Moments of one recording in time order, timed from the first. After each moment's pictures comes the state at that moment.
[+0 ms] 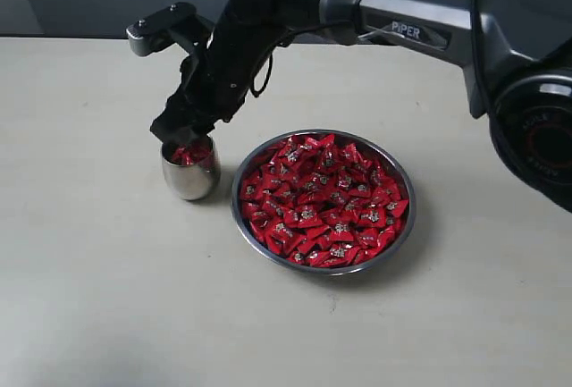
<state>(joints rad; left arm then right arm) 0.22 0.00 0.00 0.04 0.29 -0.02 0.84 2.26 -1.94 0.36 0.91 -0.49</state>
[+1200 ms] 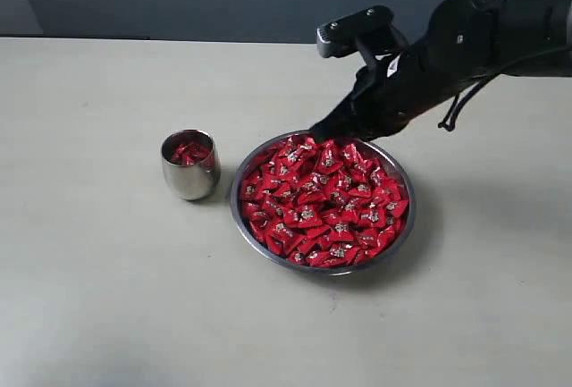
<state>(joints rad) 0.22 0.00 0.00 0.04 0.29 -0.02 0.61 1.77 -1.11 0.20 0.44 -0.28</state>
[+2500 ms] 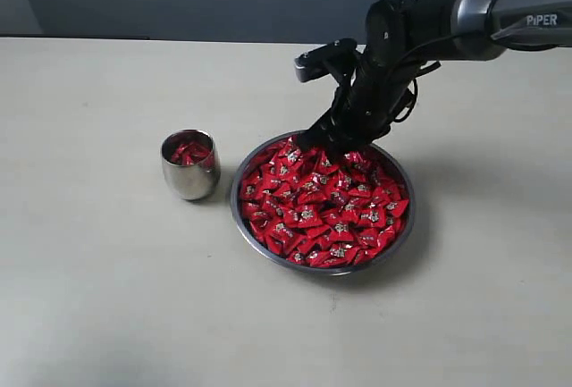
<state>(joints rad) 0.22 0.00 0.00 0.04 0.29 -0.02 0.60 2.08 -1.43 0.08 0.72 -0.16</state>
